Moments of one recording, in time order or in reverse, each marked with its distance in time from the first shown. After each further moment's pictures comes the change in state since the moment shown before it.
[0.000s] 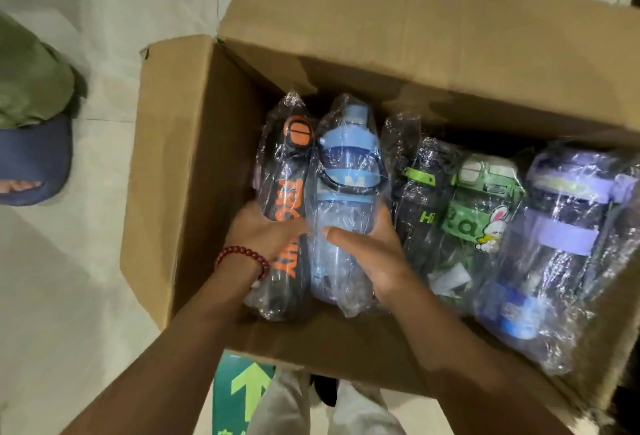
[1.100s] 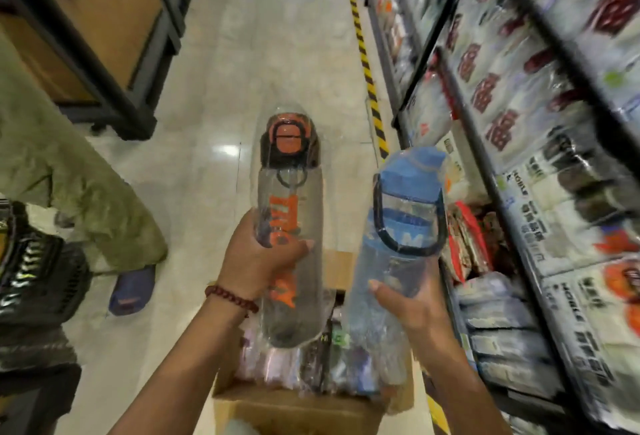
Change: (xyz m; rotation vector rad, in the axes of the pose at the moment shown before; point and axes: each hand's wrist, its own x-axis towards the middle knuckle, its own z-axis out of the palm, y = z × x) left_hand -0.500 0.285 -0.141 -0.326 -0.076 0.962; right_hand -0.488 -0.295 -0.113 0.056 0.184 -0.779
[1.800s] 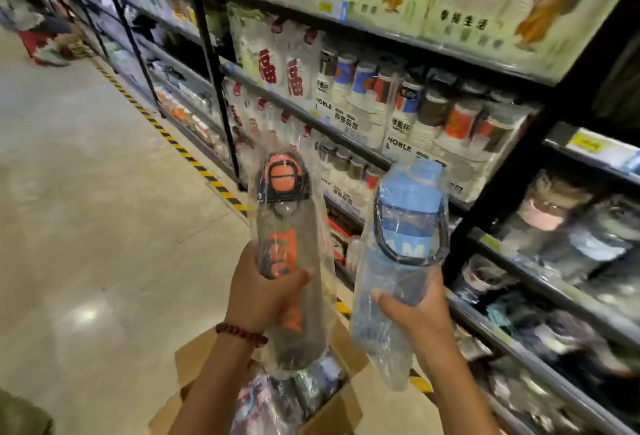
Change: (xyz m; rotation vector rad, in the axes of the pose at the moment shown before) left_hand -0.163 0.127 0.062 0.040 -0.585 0.322; right_hand -0.259 -0.085 -0.036 0.176 0.771 -0.178
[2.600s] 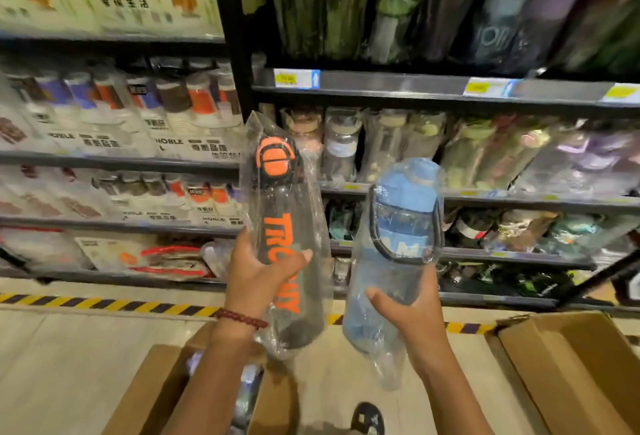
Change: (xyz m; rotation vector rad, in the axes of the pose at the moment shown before) left_hand -0.090 0.020 0.194 -0.067 -0.718 -0.158; right_hand -0.169 0.029 -0.161 0.091 0.738 -0.064
